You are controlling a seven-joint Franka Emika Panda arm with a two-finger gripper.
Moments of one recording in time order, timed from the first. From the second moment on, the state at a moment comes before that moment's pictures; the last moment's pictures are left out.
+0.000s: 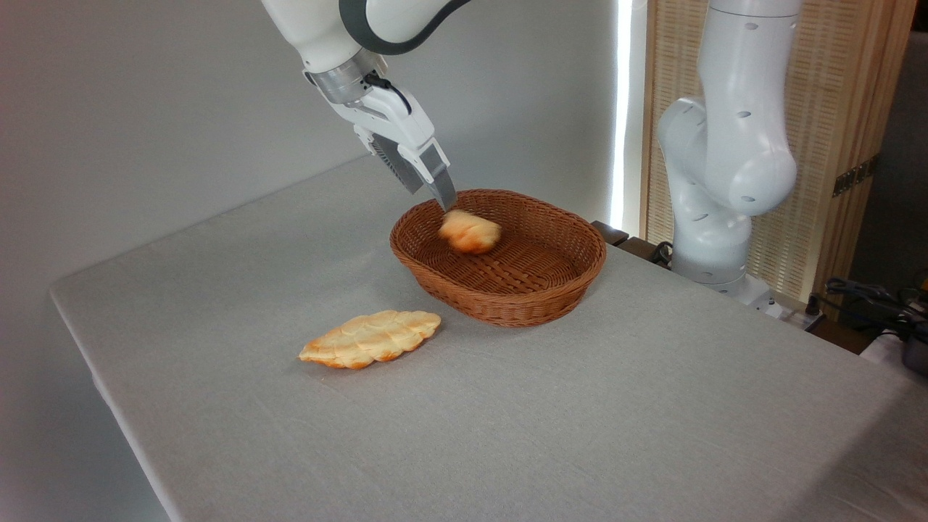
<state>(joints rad) -0.48 -0.12 -0.05 -1.97 -0.19 1.50 0.31</state>
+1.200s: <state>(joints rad) -0.49 -0.11 0.36 -1.93 -0.03 1.87 0.62</state>
